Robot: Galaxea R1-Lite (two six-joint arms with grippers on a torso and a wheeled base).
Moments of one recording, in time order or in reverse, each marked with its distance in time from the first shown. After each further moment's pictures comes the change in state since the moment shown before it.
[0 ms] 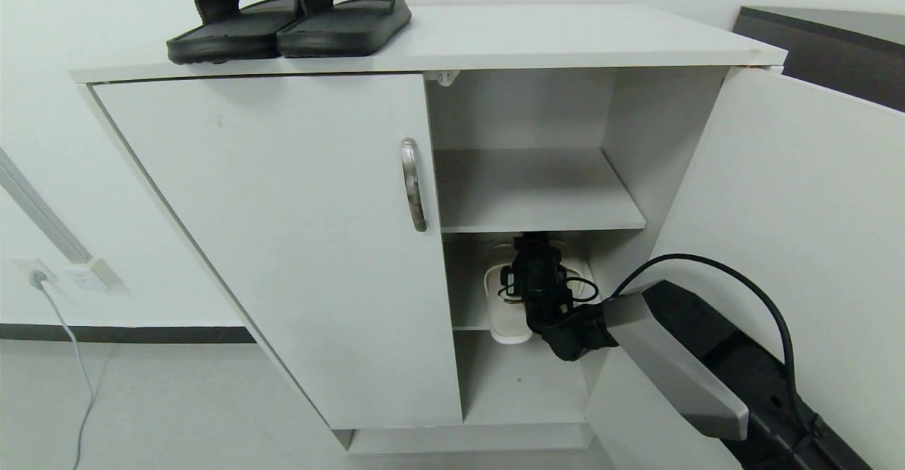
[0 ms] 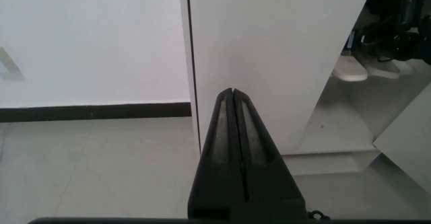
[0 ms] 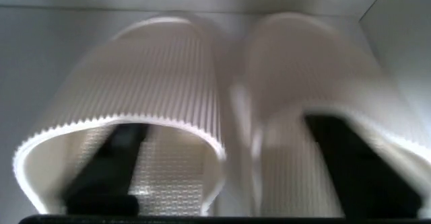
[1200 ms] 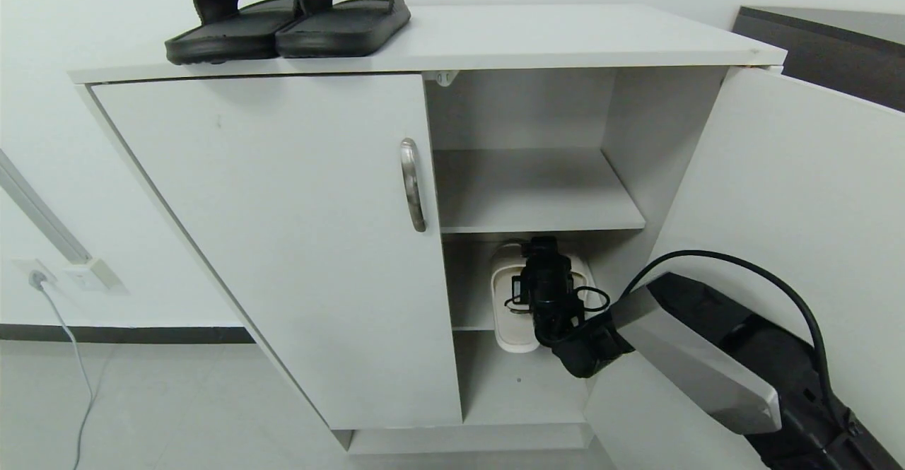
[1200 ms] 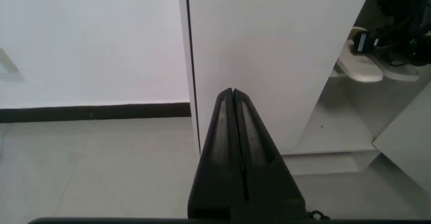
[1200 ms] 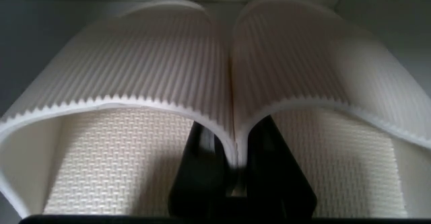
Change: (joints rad) left arm 0.000 0.000 0.000 0.000 -0.002 0.000; right arm 0.016 -0.110 0.259 -0.161 -0.013 0.000
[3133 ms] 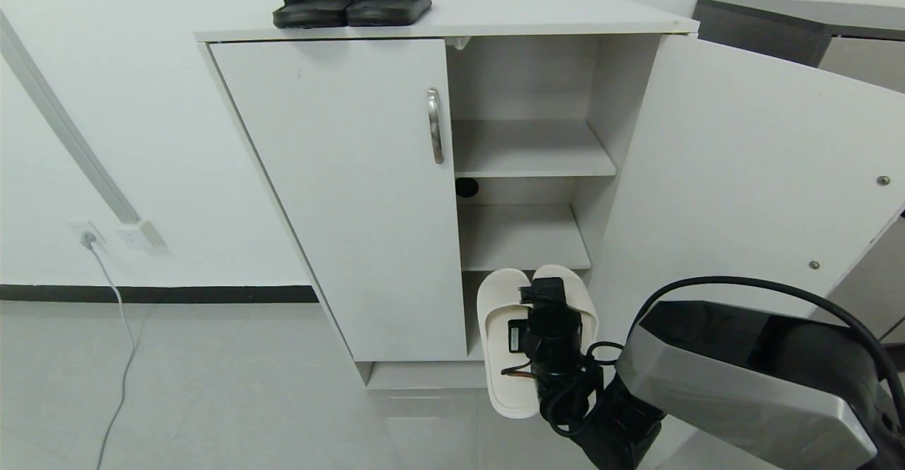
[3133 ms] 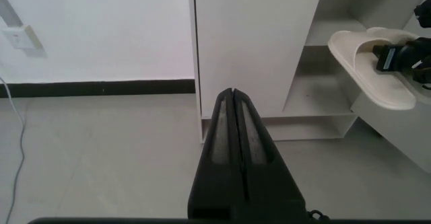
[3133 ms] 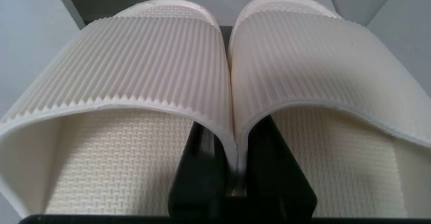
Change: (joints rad) left arm 0.001 0.000 0.000 0.000 -0.003 0.000; right arm 0.169 -0.191 0.611 -0.459 -0.138 0.006
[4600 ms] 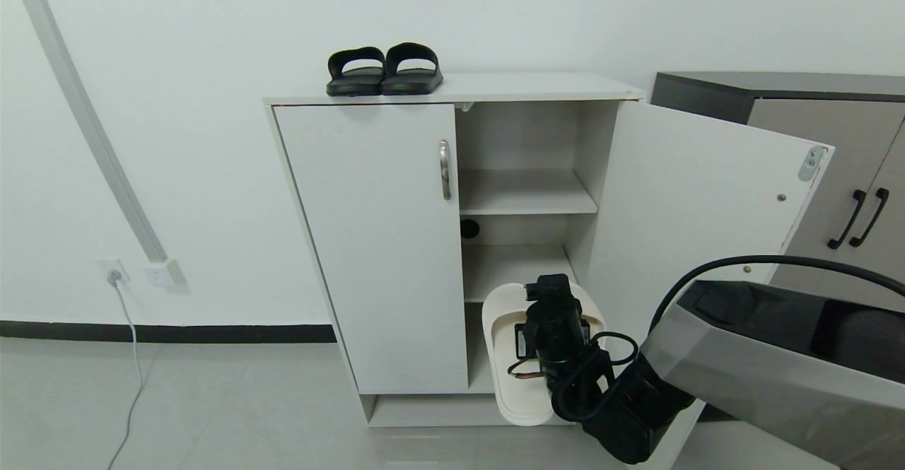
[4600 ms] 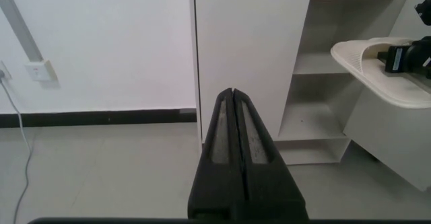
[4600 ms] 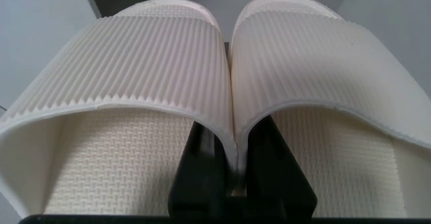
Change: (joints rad) left arm 0.000 0.000 0.000 0.000 -0.002 0.001; right arm -0.013 -0.103 0.020 0.290 0.049 0.115
